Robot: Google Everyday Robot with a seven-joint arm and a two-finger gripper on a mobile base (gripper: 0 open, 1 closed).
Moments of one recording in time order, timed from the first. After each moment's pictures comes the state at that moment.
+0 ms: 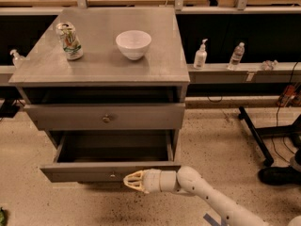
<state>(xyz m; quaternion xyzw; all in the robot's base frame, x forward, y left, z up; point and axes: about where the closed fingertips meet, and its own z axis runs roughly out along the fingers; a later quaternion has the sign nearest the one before) 0.520 0.082 0.391 -0.58 0.55 0.33 0.51</state>
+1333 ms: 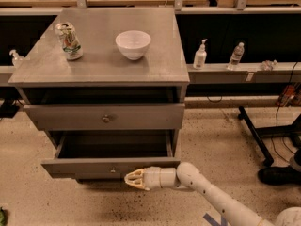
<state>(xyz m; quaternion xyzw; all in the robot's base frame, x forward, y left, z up) 0.532 0.080 0.373 -0.58 0.55 0.35 0.49</state>
